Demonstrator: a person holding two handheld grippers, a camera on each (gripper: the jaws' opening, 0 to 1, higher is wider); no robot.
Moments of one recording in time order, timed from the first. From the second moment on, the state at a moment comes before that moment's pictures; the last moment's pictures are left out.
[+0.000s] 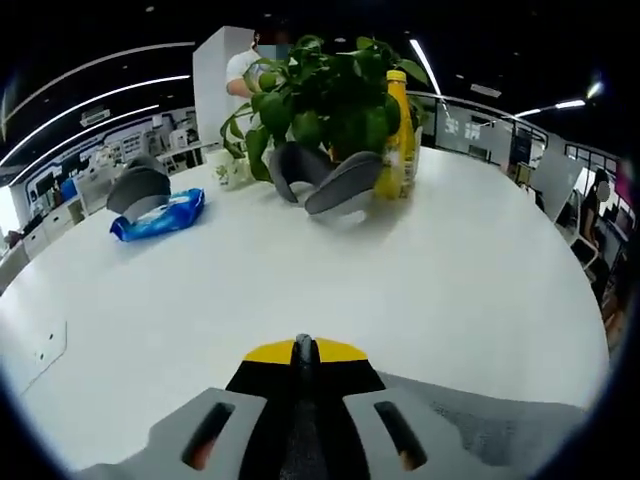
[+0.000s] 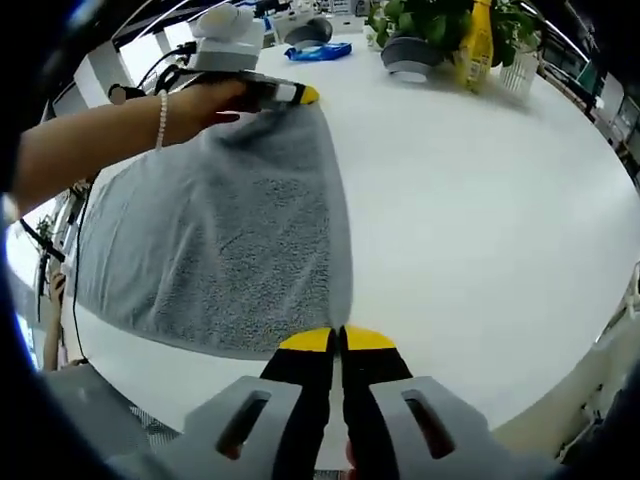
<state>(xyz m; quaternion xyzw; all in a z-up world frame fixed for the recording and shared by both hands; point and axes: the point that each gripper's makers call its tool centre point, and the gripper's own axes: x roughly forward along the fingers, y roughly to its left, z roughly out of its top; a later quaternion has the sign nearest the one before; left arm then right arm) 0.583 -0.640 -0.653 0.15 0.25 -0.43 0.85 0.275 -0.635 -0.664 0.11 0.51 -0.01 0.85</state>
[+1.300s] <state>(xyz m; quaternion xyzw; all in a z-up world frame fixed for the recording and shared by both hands) 0.516 -0.625 -0.436 0.12 0.12 -0.43 0.89 0.274 -0.666 -0.494 0.03 0.36 0.03 0.93</state>
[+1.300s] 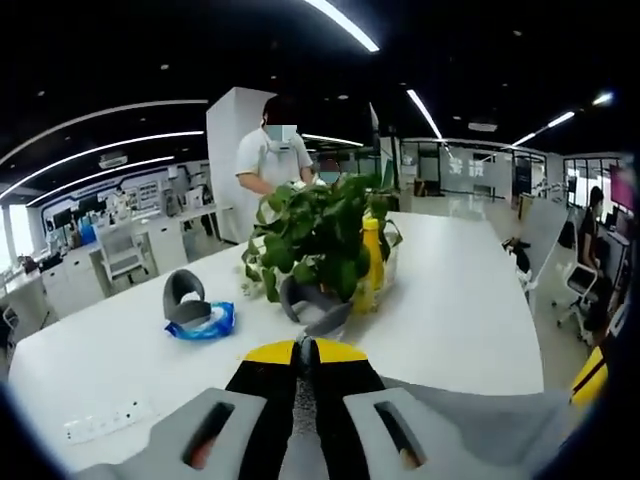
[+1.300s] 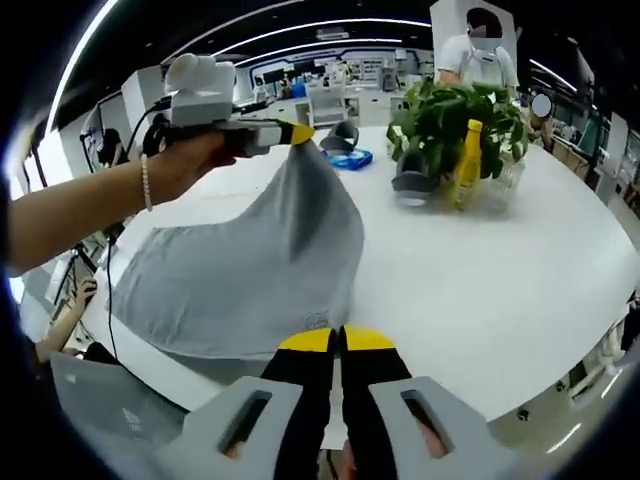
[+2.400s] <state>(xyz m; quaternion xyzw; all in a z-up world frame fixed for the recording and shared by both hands) 0.522 -0.572 -0.384 0.11 0.08 -0.41 0.90 0.264 -0.597 -0.436 0.00 0.30 0.10 0.95</state>
